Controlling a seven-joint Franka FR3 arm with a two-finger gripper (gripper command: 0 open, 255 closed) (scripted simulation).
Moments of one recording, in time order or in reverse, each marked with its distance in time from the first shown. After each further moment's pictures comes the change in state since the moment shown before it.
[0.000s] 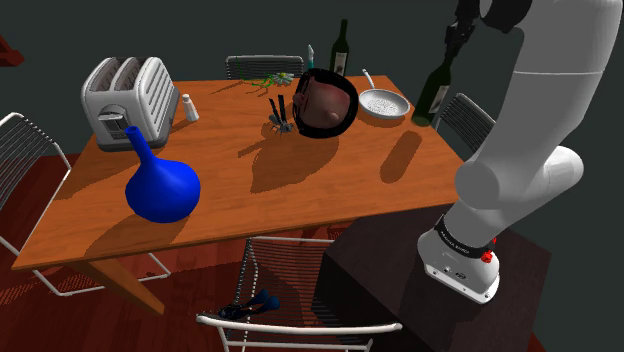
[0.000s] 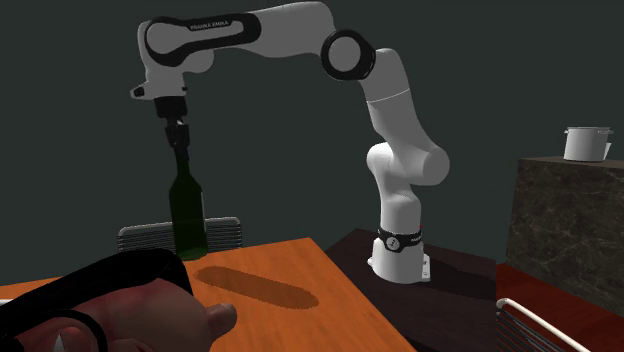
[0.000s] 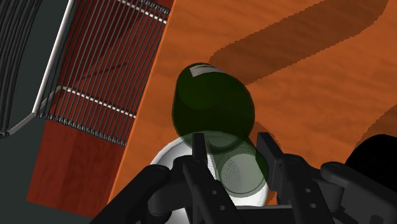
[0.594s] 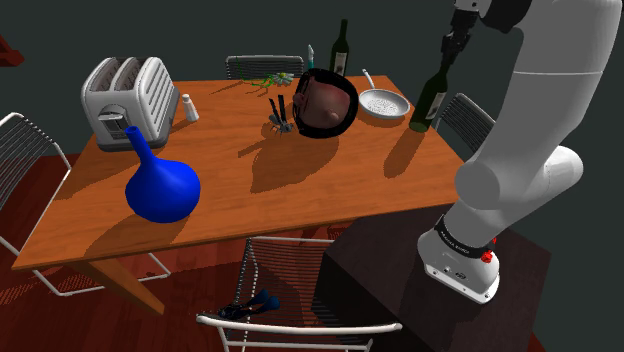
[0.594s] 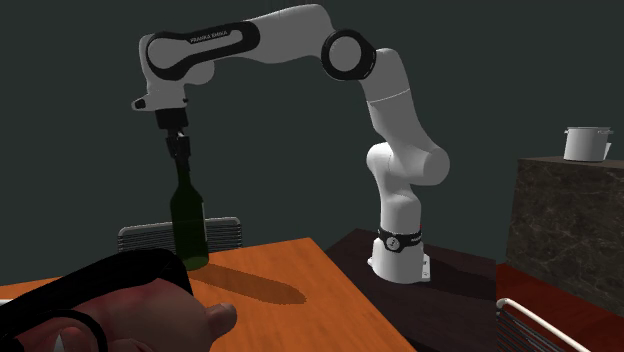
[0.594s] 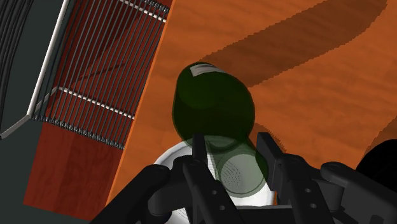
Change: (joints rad) arm 0.008 0.001 0.003 -0.077 0.002 0.077 -0.001
